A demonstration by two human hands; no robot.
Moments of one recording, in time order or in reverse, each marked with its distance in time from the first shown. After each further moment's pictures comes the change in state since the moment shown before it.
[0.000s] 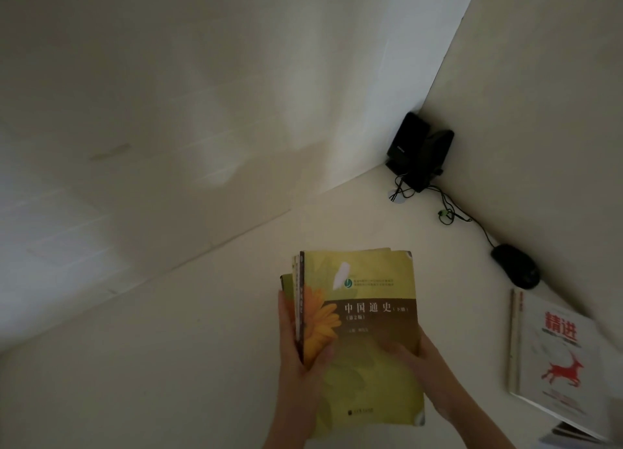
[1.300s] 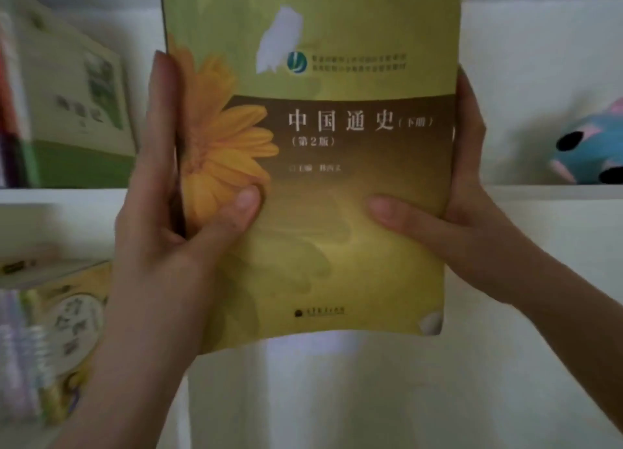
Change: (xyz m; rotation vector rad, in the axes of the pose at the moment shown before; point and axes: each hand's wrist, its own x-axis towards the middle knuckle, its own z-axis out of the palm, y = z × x) left_hand -0.236 0.431 -0.274 0.257 0.500 1.386; right_hand -0.319 -0.346 0.296 -0.184 -0.885 -1.816
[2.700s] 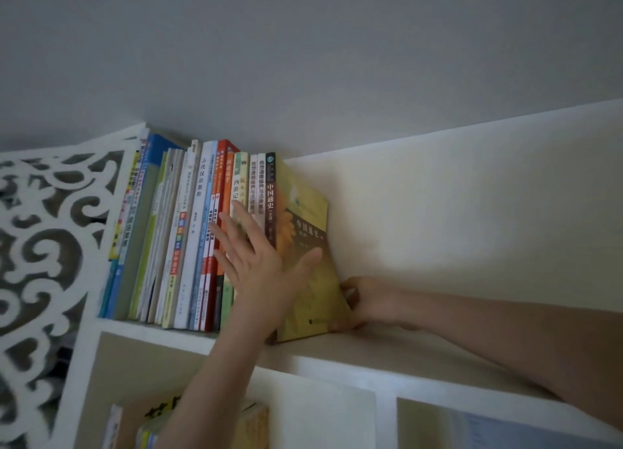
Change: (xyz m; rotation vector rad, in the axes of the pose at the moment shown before) left_hand 0.176 -0.101 -0.157 1.114 0.327 -0.138; right_hand 0.273 0.180 0.191 -0.222 -0.554 0.374
